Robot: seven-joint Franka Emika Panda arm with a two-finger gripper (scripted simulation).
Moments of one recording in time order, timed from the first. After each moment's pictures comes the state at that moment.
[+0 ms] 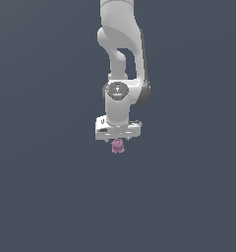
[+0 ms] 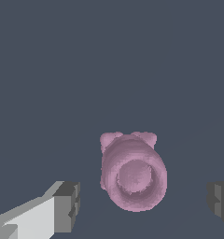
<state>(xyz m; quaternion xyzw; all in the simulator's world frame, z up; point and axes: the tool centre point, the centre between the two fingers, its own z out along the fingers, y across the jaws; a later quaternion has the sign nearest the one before) -0.028 -0.002 0.084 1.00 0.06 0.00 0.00</state>
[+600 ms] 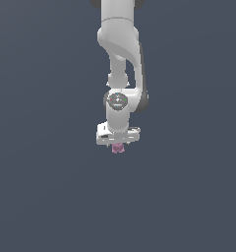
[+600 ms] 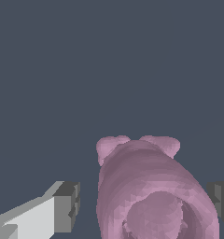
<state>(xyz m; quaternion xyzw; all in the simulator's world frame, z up) -0.029 -0.001 0.041 1.00 0.06 0.00 0.00</state>
